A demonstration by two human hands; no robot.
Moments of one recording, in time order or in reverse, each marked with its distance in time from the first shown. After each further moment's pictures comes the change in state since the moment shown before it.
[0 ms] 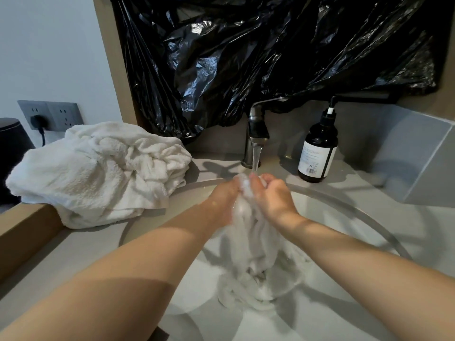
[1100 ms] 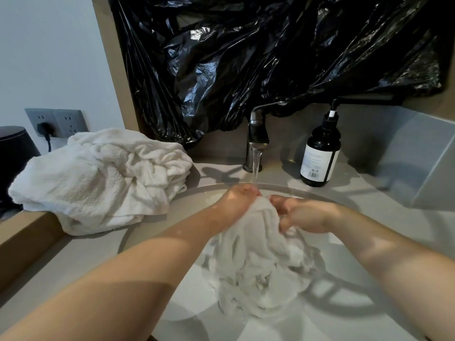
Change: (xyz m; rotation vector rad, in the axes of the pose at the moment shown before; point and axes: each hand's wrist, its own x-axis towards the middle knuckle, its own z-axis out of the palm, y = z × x) left_hand -0.013 0.006 0.010 0.566 0.033 0.231; right_hand 0.024 0.031 -0.062 -0.032 -0.880 0.247
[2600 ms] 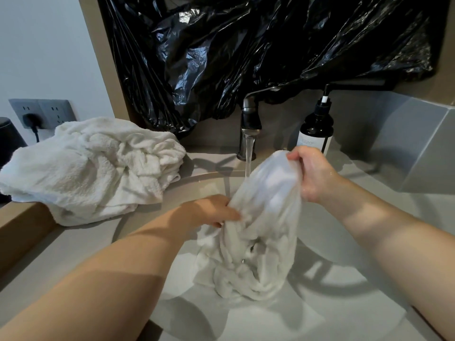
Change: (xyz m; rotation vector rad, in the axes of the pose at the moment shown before) left_hand 0.007 -0.046 -0.032 0.449 -0.342 -0.299; right_hand -0.017 -0.034 -0.012 0.959 0.359 -0.128
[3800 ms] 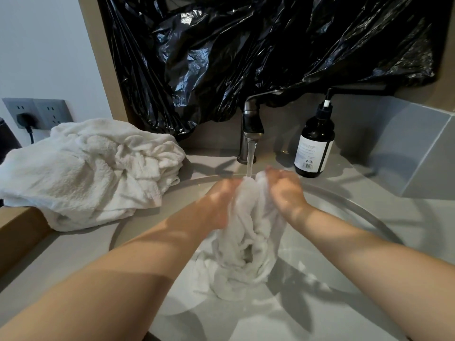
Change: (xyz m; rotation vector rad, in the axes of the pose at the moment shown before) left_hand -0.003 0.036 0.010 -1.042 -0.019 0.238; right_hand 0.016 0.048 0.026 -0.701 0.408 -0.545
